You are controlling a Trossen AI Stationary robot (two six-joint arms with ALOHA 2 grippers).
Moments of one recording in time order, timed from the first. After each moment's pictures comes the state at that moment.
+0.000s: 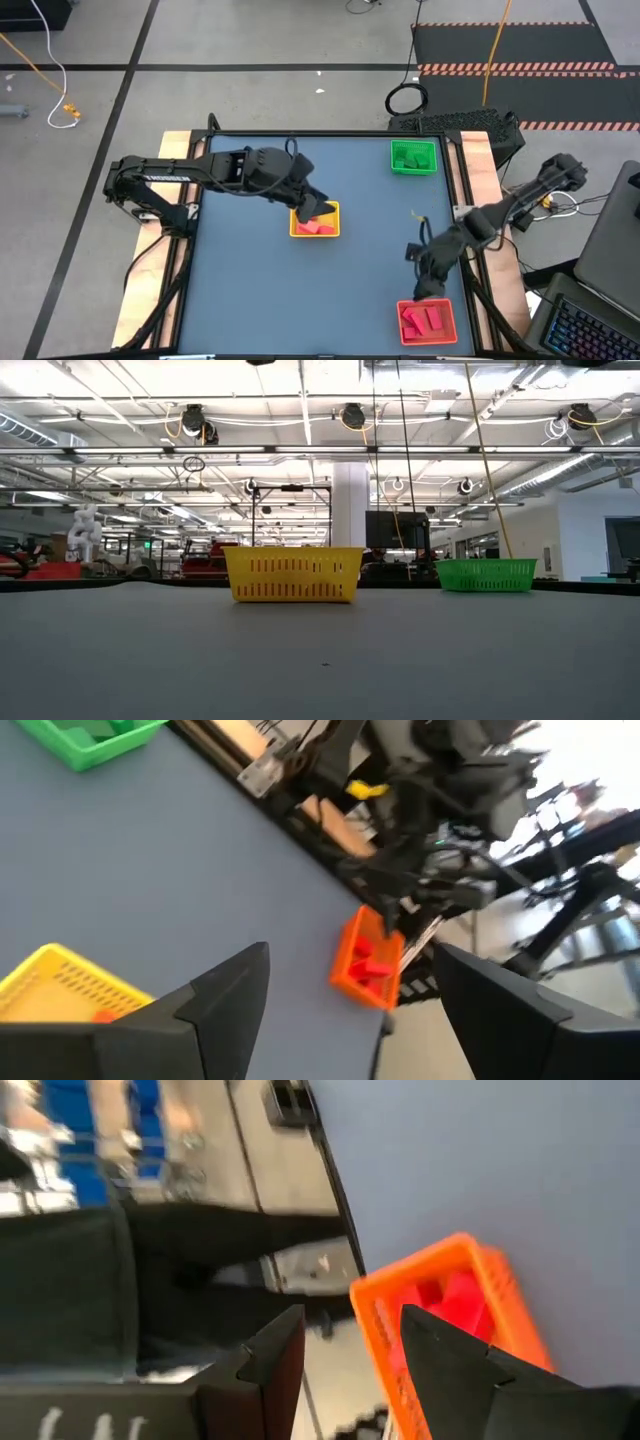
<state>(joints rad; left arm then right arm) -0.02 1.50 1.55 -0.50 0.09 -0.77 0.52 0.95 0.64 -0.35 -0.39 1.26</state>
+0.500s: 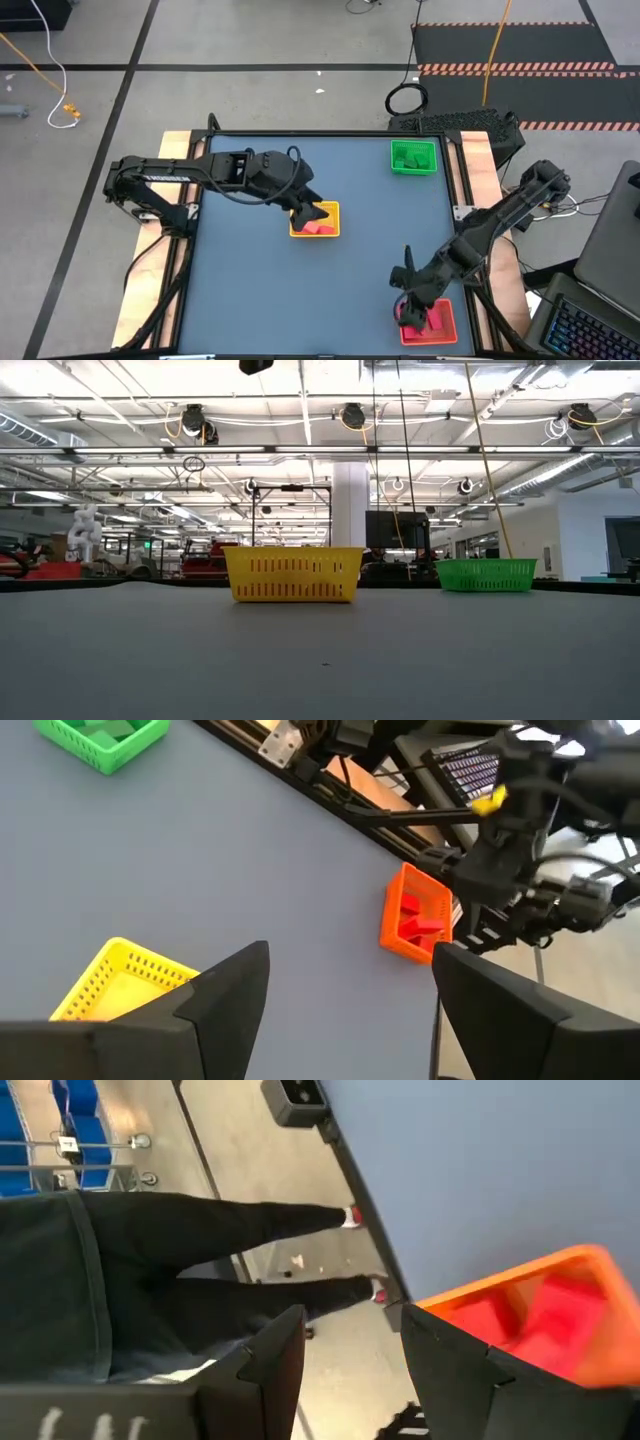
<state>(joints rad) -0.02 1.50 1.55 -0.61 0.09 -0.58 0.67 1.31 0.98 -0.44 -0.26 1.37</state>
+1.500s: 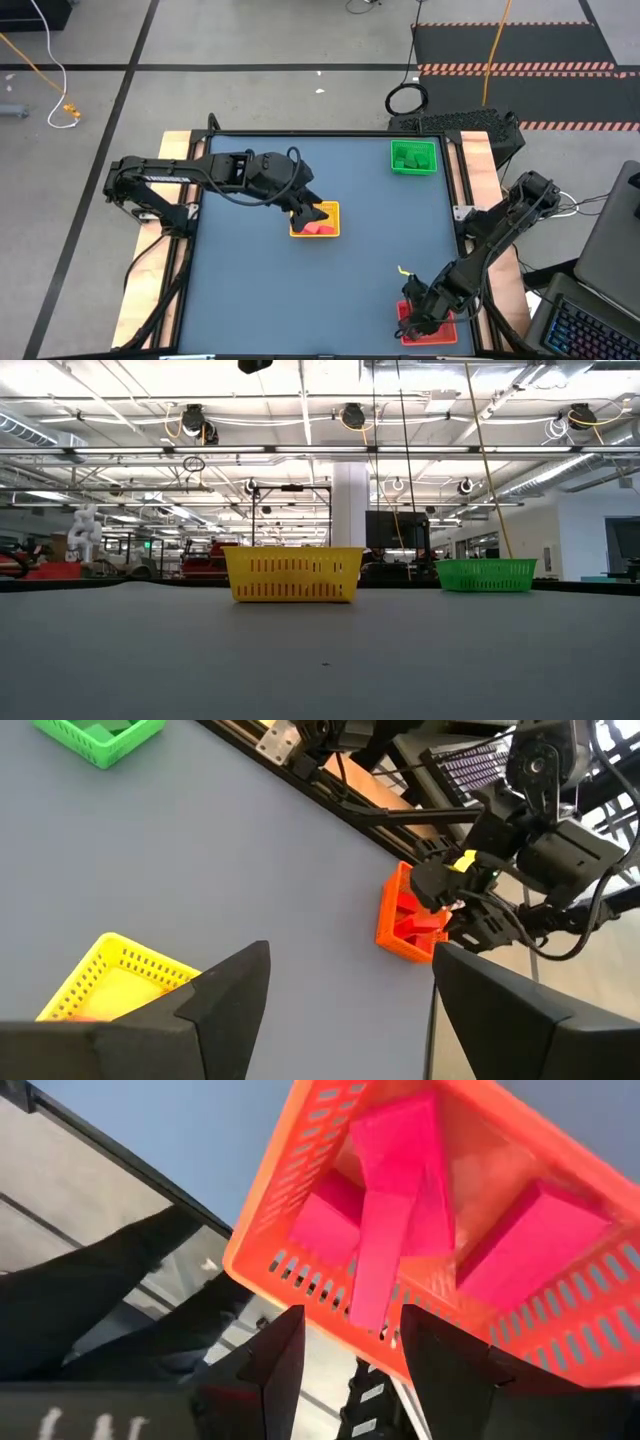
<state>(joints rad) -0.04 1.50 1.55 -0.61 0.09 -0.60 0.82 1.49 0.98 -0.60 -0.29 1.88</state>
